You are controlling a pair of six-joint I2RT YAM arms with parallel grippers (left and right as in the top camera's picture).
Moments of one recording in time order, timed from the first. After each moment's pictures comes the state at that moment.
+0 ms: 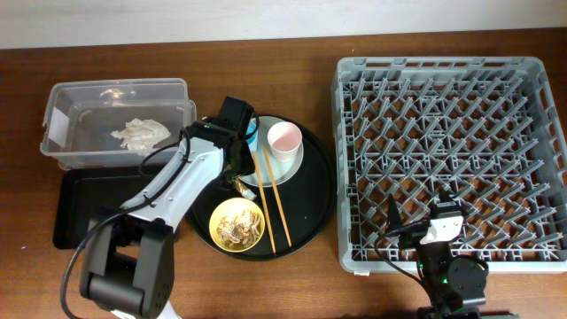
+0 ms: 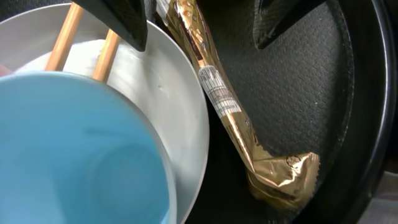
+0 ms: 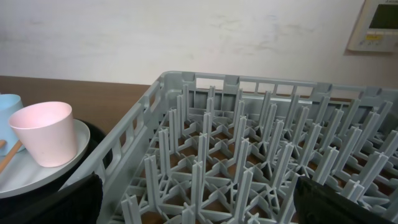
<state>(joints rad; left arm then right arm) -0.36 1.83 1.30 -0.83 -0.12 -0.63 0.06 0.01 0.01 -0.07 -0.03 -0.03</state>
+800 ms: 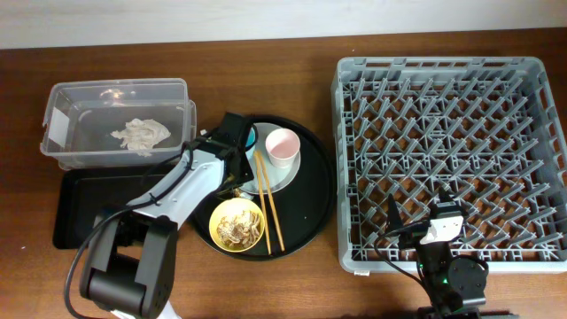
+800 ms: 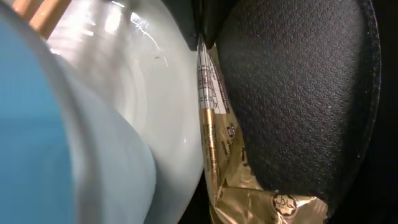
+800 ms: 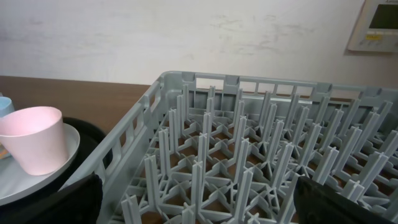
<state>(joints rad) -0.36 1.83 1.16 -0.69 -0.13 -0.67 0.06 0.01 0.01 -0.07 -0.03 -0.03</state>
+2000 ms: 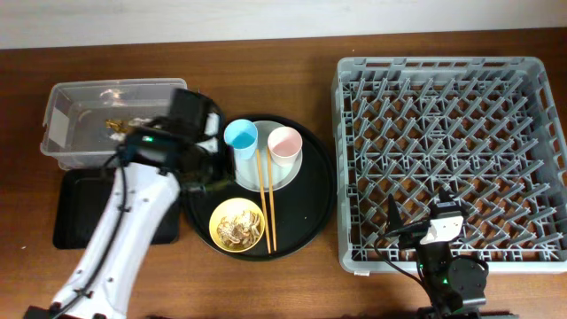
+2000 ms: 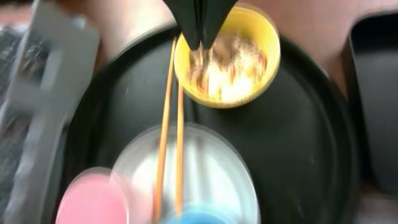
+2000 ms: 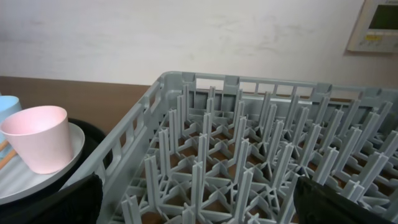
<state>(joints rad) -0.29 1.50 1.38 -1.16 0.15 -0.37 0.06 0.01 0.01 -0.07 -0.03 -0.03</state>
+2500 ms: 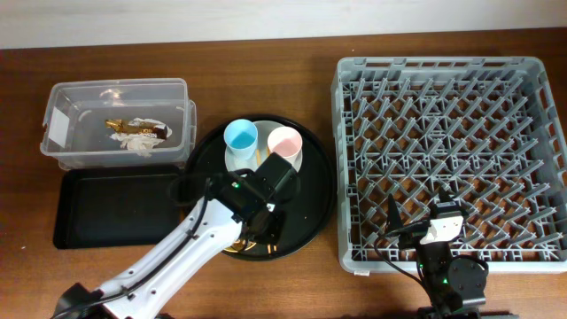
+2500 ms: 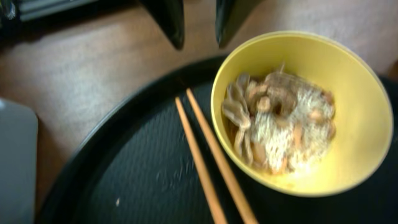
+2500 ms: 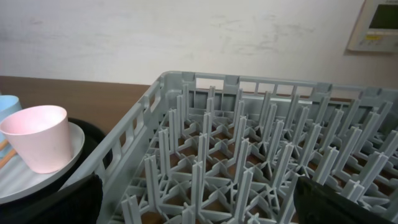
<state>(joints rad) -0.71 1.49 1.13 -1.09 0.02 -0.40 0.06 0.01 0.01 -0.07 -0.03 -0.03</state>
